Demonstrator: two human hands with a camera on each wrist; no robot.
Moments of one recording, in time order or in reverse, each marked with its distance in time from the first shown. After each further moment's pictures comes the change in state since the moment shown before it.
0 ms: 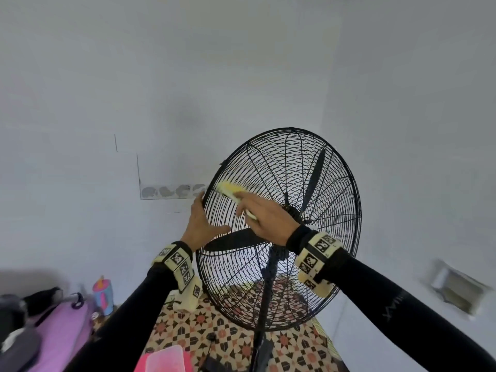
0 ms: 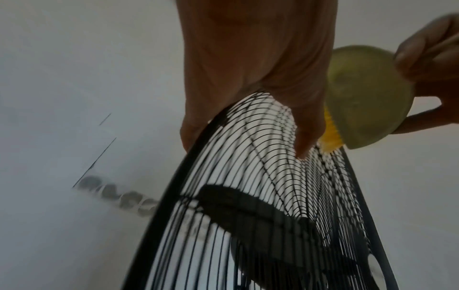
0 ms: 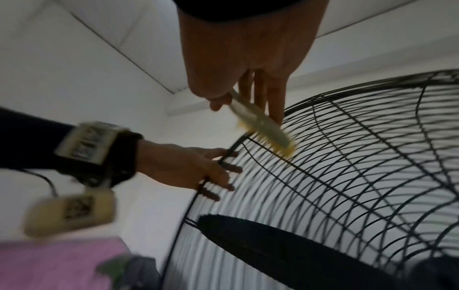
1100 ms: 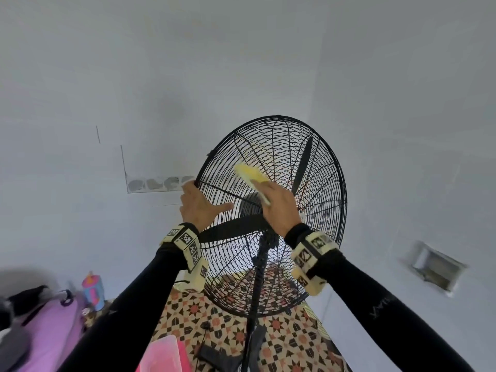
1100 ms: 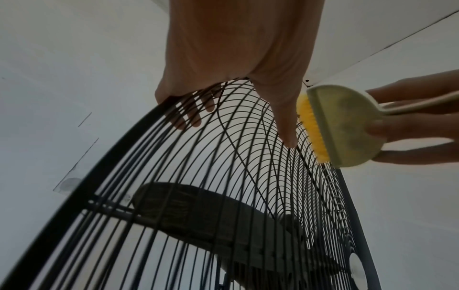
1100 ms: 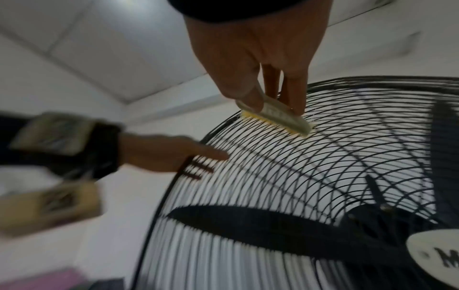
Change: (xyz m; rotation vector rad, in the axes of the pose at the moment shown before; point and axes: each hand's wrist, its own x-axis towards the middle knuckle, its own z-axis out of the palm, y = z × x) left_hand 0.009 0.031 0.017 0.067 0.179 -0.070; right_hand -0.028 0.021 0.005 0.009 0.321 0.399
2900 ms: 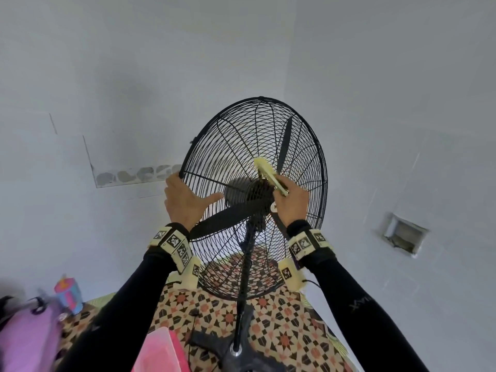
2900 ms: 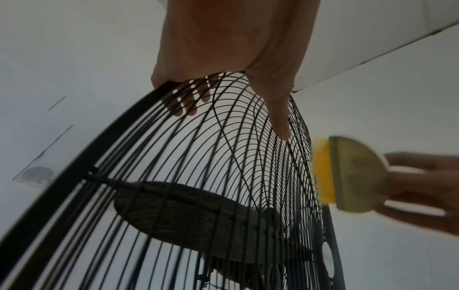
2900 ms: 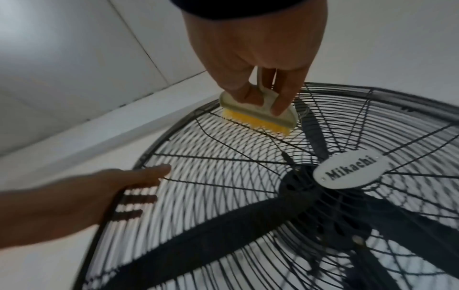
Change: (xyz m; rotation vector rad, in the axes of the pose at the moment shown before) left_hand -0.005 -0.012 0.005 0.007 0.044 0.050; right_hand -0.038 0.028 0.003 0.138 0.239 0.549
